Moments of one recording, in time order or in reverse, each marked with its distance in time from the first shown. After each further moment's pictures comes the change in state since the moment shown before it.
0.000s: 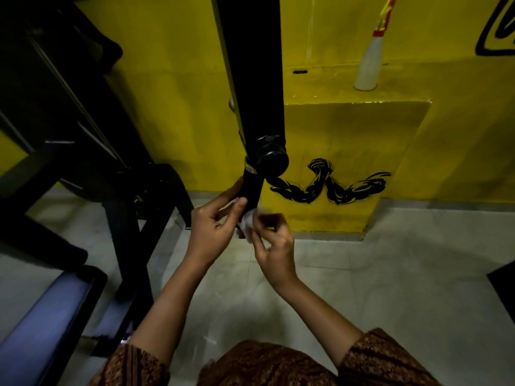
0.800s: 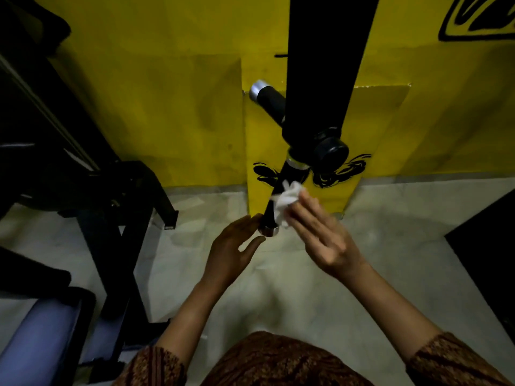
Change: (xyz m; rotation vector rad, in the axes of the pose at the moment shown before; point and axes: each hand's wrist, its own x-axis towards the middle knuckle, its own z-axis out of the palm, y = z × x) left_hand -0.022 -0.109 -0.028 0.257 -0.281 0.152; right_hand 0.028 -0.030 -0.036 -0.701 -0.152 -0.774
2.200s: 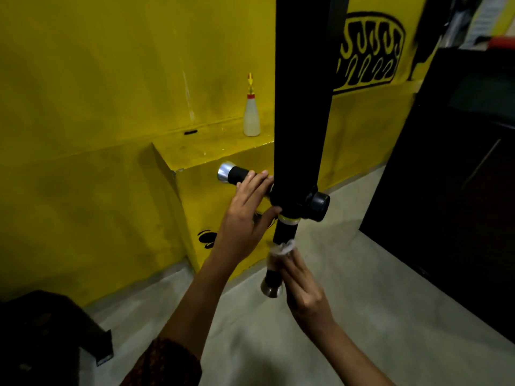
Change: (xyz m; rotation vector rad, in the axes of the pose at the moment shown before) left_hand 0.171 0.036 -0.037 -0.374 -0.093 0.645; right_hand 0.025 -0.071 0.057 -0.295 0.104 0.651
